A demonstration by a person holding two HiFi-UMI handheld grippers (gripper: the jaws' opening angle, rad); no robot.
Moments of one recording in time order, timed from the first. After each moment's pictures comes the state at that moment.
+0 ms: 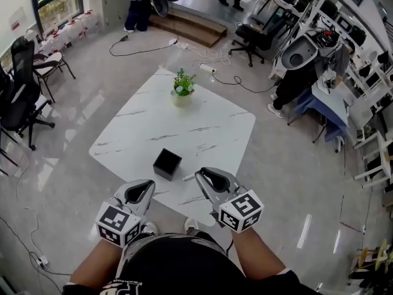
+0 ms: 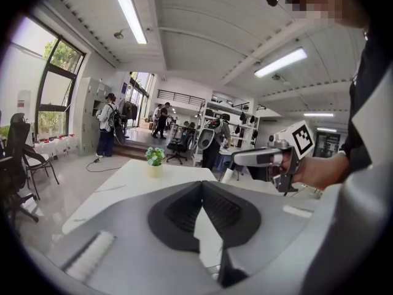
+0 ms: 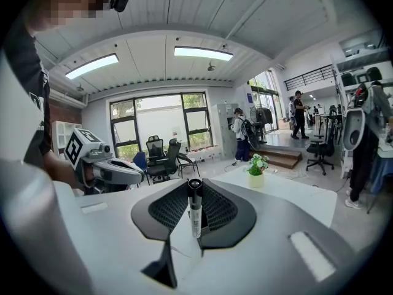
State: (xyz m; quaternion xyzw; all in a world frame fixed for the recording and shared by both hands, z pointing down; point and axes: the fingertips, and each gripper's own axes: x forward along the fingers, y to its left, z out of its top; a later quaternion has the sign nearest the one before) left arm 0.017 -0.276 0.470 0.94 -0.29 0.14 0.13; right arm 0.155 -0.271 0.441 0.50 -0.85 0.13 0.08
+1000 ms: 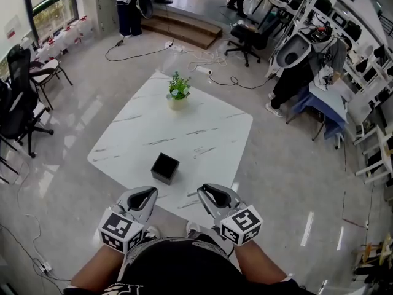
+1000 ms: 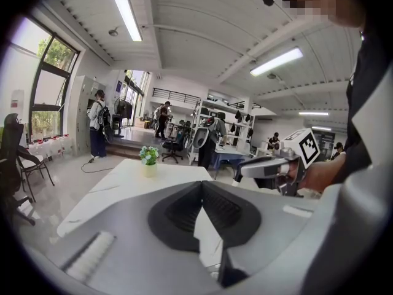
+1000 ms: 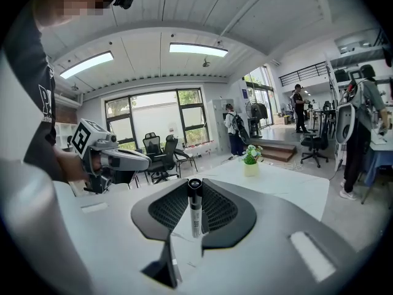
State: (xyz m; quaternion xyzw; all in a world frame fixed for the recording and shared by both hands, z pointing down) left arm 0.033 -0.268 0.471 0.94 -0.27 0.14 0.13; right arm 0.167 -0.236 0.466 0.51 -0.84 0.15 0.09
